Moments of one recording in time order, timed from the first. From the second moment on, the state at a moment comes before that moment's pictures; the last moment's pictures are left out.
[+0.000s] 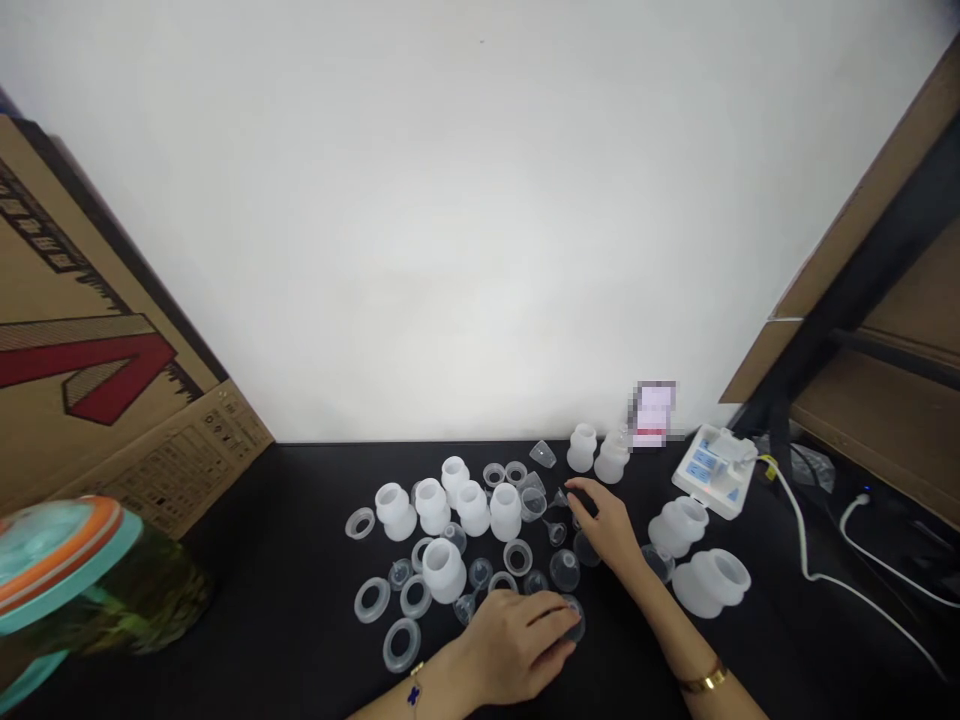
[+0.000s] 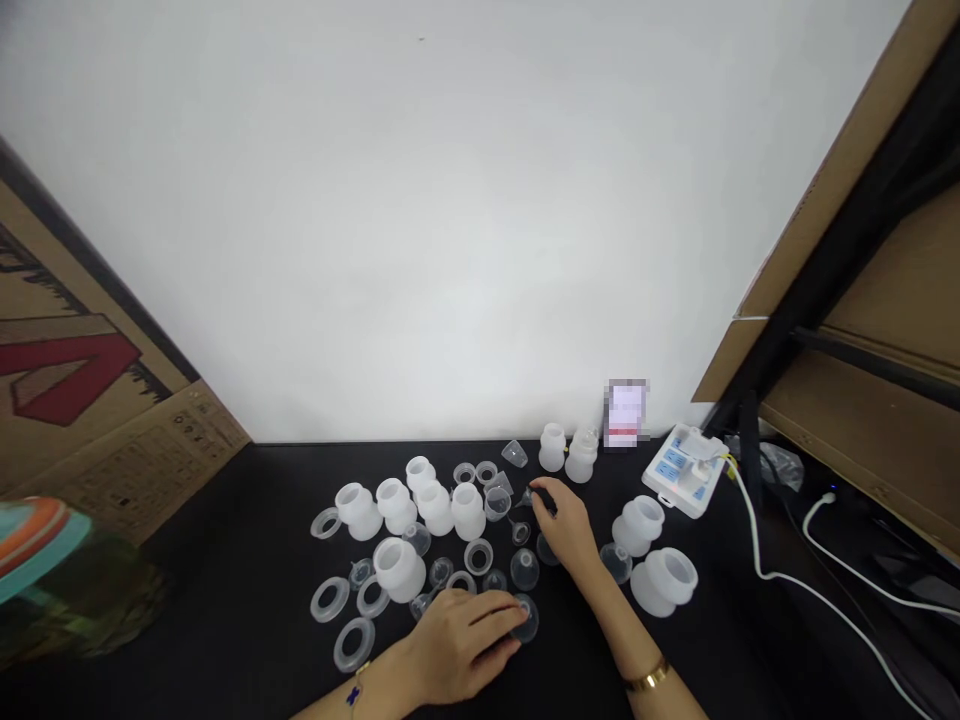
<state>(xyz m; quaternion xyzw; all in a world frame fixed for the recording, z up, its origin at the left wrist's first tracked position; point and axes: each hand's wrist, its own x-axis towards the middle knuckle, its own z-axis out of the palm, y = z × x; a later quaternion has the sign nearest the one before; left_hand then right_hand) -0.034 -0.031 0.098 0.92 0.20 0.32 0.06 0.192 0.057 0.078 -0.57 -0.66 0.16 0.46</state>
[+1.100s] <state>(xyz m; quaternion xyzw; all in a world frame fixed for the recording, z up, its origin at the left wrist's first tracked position) -0.035 -0.028 0.096 0.93 0.22 0.29 0.07 0.182 0.050 0.074 -0.58 -0.76 0.05 0.29</state>
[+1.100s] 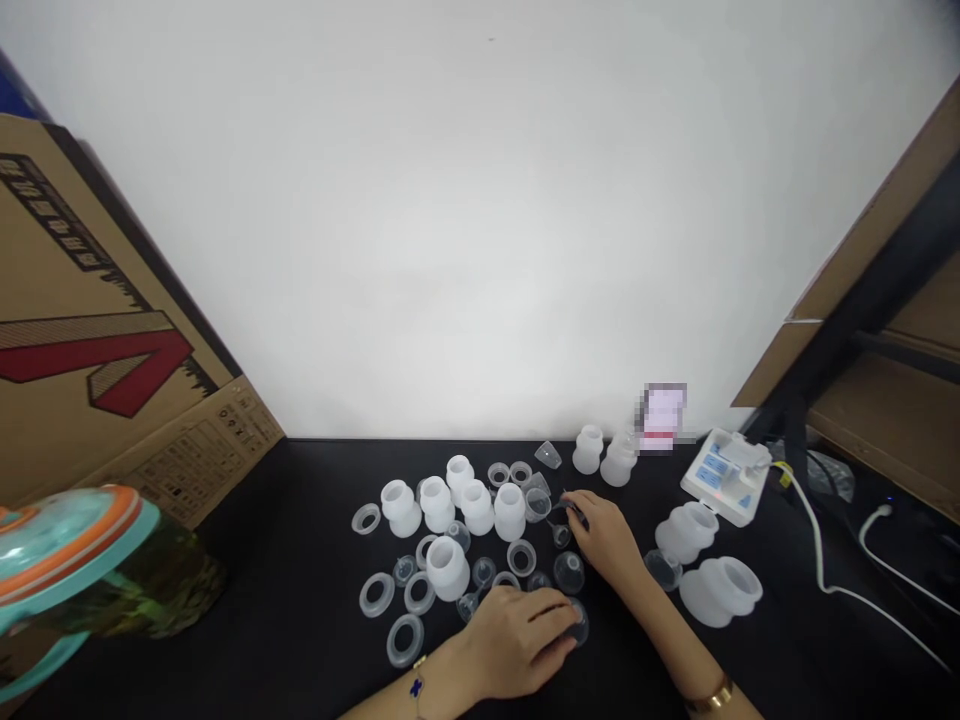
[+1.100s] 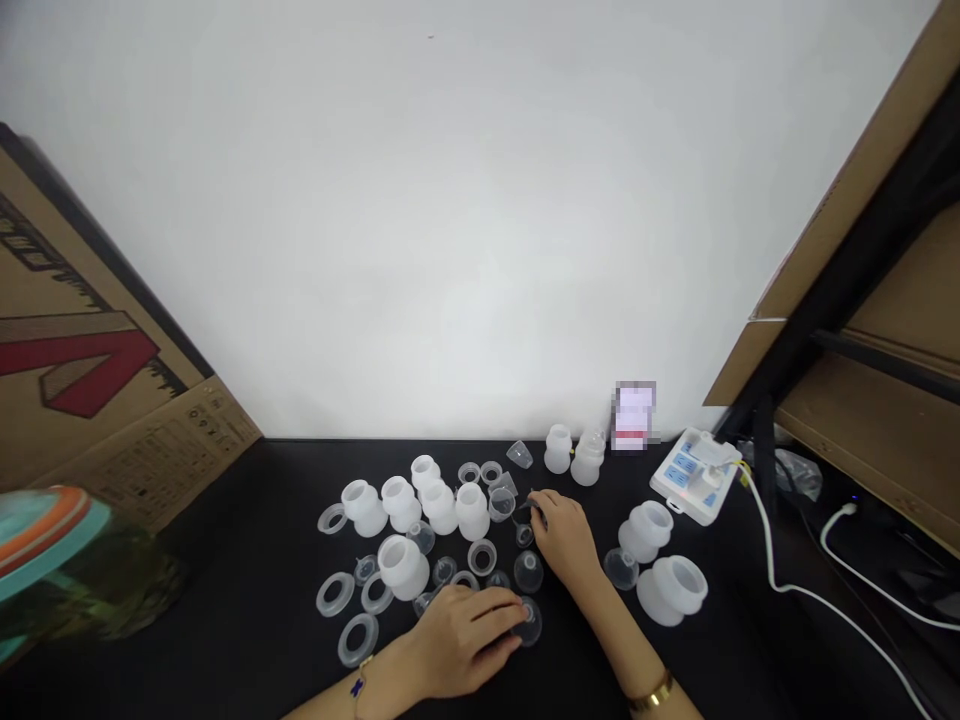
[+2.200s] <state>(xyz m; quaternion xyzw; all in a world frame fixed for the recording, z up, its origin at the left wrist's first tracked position) -0.036 -0.015 0.081 0.85 0.44 0.27 0.08 0.180 0.040 0.096 -0.54 -0.57 0.23 0.57</state>
